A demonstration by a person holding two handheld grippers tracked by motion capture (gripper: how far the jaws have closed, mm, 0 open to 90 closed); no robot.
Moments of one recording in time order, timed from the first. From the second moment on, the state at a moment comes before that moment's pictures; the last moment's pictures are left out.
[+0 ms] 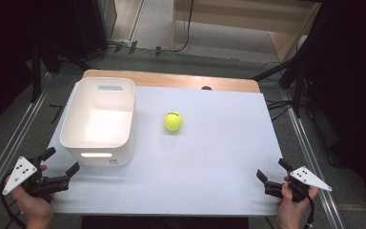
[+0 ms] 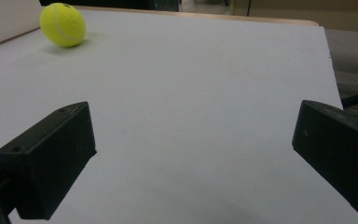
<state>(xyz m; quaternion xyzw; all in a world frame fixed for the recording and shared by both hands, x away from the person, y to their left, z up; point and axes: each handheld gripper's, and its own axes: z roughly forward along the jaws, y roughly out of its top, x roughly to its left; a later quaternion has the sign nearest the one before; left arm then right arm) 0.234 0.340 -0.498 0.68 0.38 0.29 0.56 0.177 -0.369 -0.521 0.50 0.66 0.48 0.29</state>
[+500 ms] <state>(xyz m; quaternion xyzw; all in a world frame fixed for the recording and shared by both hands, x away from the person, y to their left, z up) 0.233 0.341 -0.498 0.67 0.38 0.29 0.56 0.179 -0.369 -0.512 0.49 0.69 0.46 0.27</state>
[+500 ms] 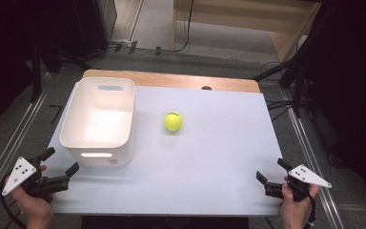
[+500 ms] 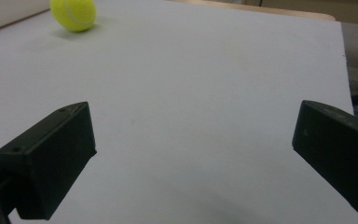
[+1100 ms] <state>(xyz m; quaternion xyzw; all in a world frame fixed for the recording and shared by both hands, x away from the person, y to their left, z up) 0.233 0.341 -0.498 0.67 0.38 0.29 0.56 0.212 -0.340 -0.483 0.46 0.74 0.42 0.24</state>
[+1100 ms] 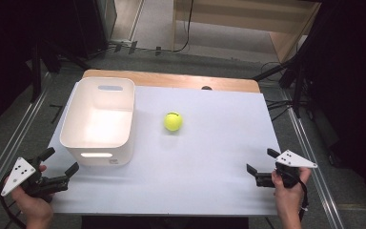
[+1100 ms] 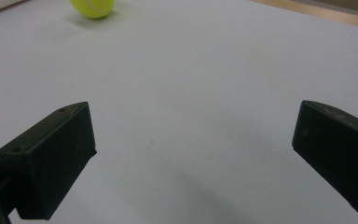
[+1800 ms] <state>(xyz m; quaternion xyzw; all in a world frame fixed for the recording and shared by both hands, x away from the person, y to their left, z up) 0.232 0.342 -0.498 0.67 0.39 0.29 0.56 0.263 -0.294 -0.461 0.42 0.80 0.39 0.21</state>
